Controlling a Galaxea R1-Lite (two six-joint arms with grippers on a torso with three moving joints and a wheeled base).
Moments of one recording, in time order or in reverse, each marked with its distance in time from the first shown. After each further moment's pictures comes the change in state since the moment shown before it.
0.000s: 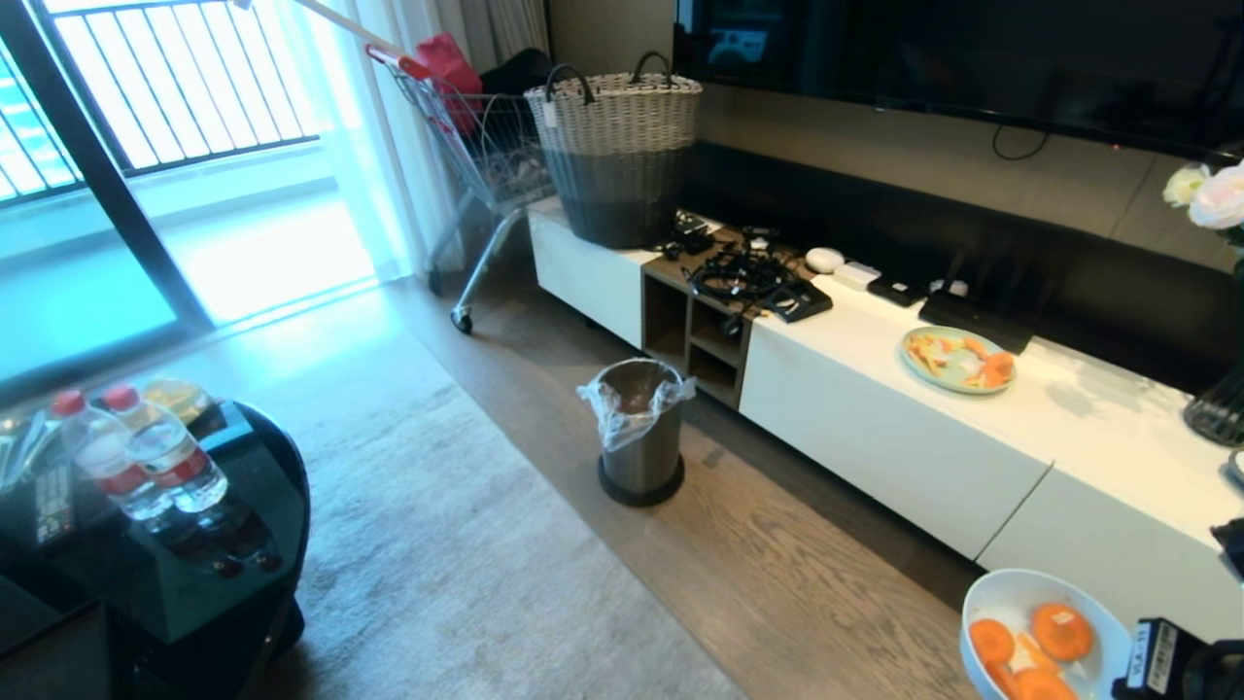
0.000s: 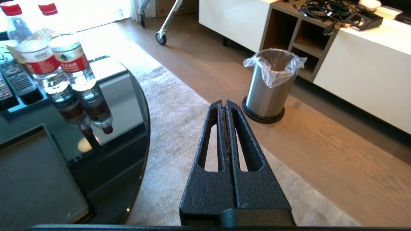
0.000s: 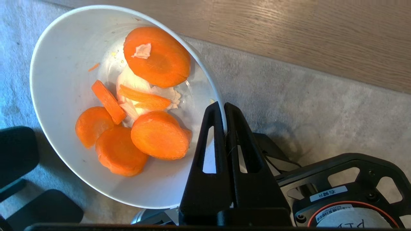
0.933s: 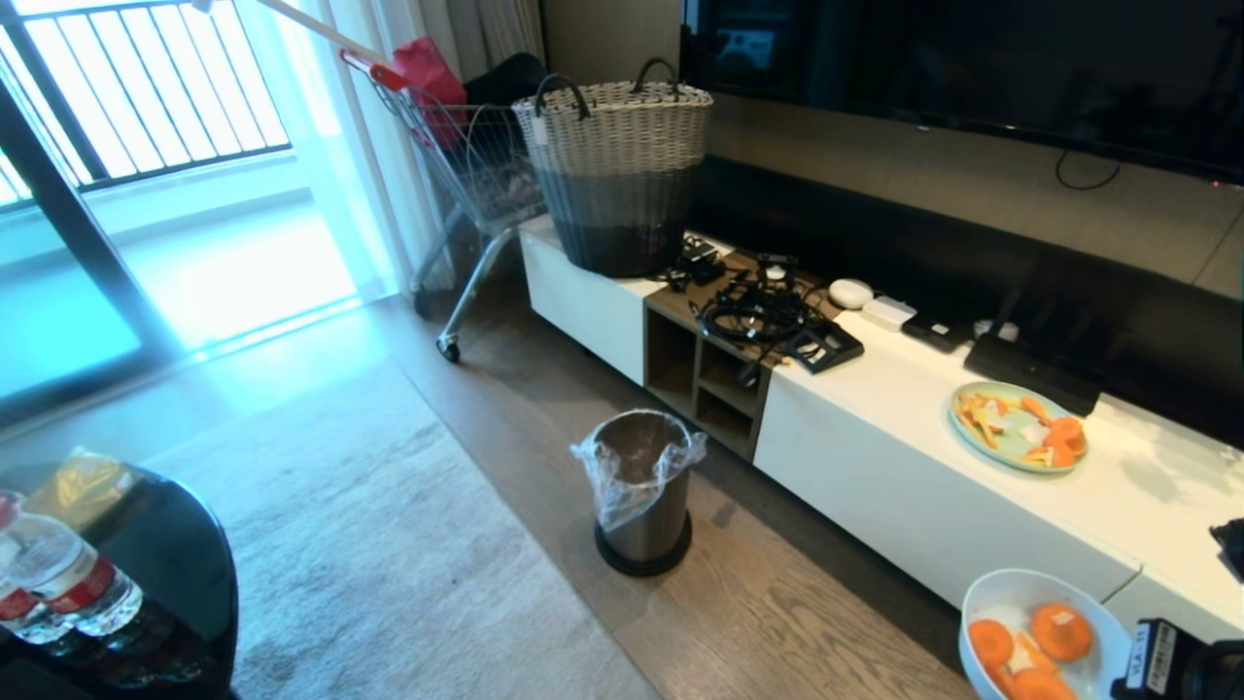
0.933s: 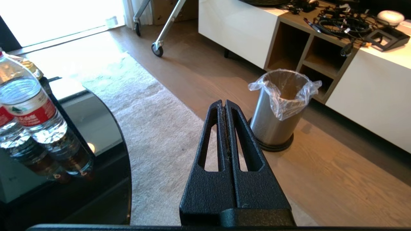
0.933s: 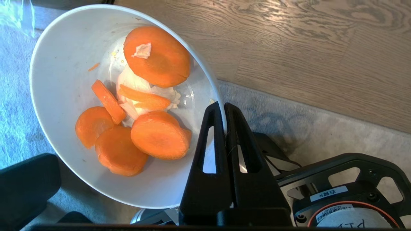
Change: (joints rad) left arm 0.000 0.000 0.000 0.000 0.000 0.000; right arm 0.002 0.000 0.001 -0.001 0.002 0.000
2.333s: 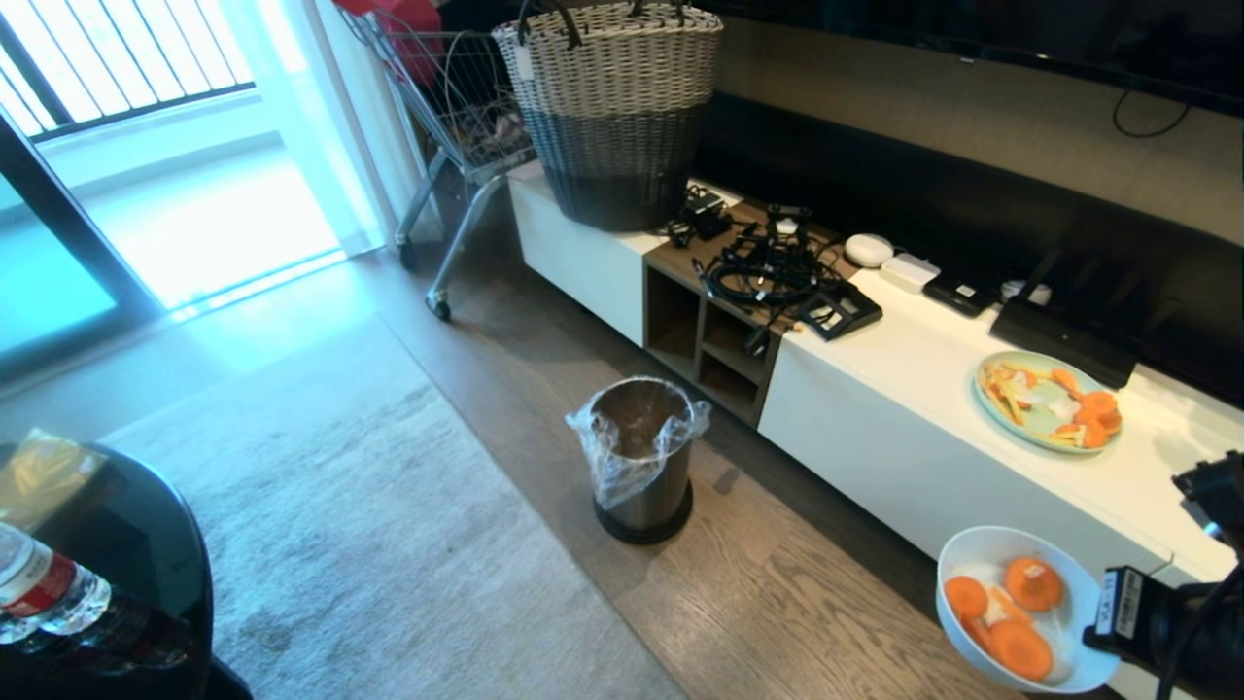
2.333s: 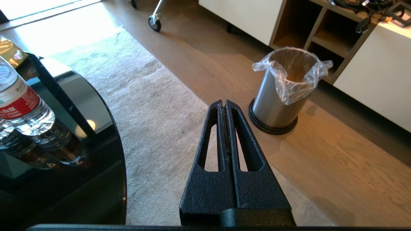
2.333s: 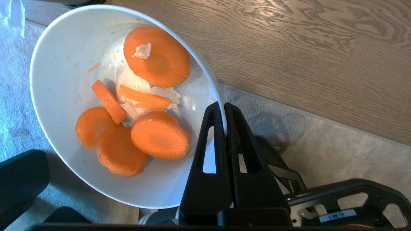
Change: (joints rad) left arm 0.000 0.000 0.000 0.000 0.000 -0.002; right arm 0.001 0.078 -0.116 -0.002 0.000 -0.064
